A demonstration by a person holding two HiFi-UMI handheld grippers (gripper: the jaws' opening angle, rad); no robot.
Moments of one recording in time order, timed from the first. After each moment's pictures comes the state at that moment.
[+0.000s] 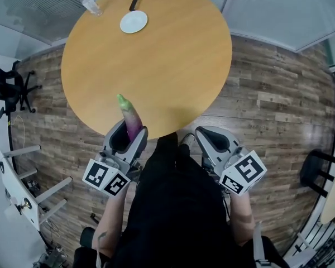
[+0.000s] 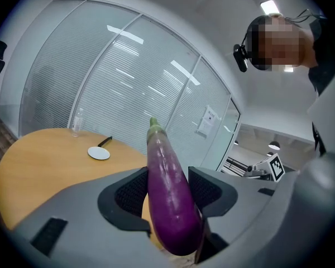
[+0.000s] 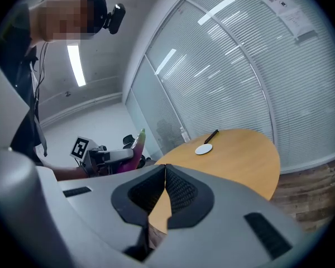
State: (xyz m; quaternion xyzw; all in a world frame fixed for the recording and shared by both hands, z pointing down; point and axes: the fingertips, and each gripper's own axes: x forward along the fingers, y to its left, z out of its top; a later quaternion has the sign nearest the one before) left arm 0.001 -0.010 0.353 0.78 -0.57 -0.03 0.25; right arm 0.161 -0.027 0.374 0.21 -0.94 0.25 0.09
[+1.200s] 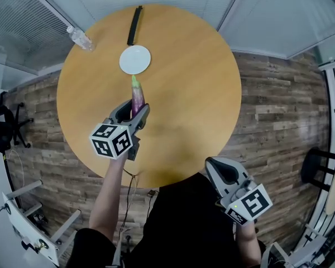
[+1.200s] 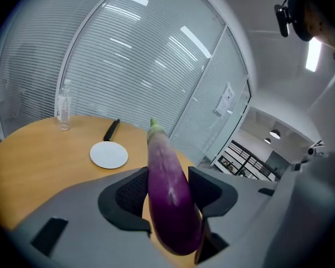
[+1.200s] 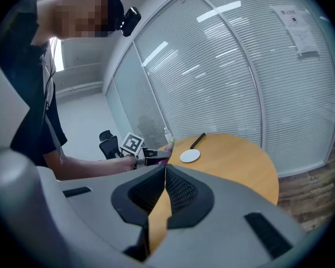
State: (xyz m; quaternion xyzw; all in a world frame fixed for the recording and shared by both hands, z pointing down) left arm -0.142 -0.259 0.467 0.79 -0.51 0.08 0.33; right arm 0.064 -0.122 0.359 0.31 -0.91 0.23 0.14
